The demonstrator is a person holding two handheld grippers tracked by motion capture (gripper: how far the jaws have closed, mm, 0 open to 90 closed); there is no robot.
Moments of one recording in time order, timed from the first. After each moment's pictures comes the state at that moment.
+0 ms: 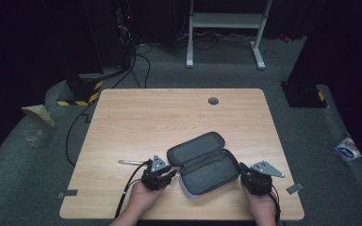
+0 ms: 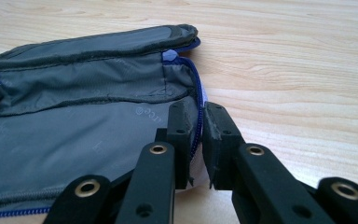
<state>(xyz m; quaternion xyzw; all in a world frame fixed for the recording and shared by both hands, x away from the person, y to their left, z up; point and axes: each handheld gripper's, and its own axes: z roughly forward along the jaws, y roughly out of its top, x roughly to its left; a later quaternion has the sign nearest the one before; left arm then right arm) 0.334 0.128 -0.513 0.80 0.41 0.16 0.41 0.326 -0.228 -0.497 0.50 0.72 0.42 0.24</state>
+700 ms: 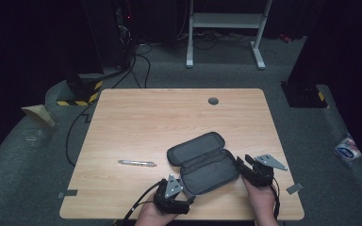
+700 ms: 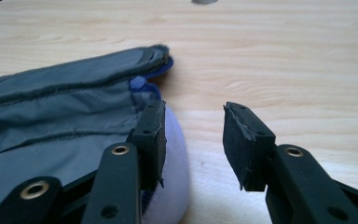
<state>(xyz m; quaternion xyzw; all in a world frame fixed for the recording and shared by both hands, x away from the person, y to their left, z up) 0.279 0.080 -0.511 0.83 0.35 0.15 0.41 0.351 -0.238 -0.500 0.53 0.69 0.44 0.24</state>
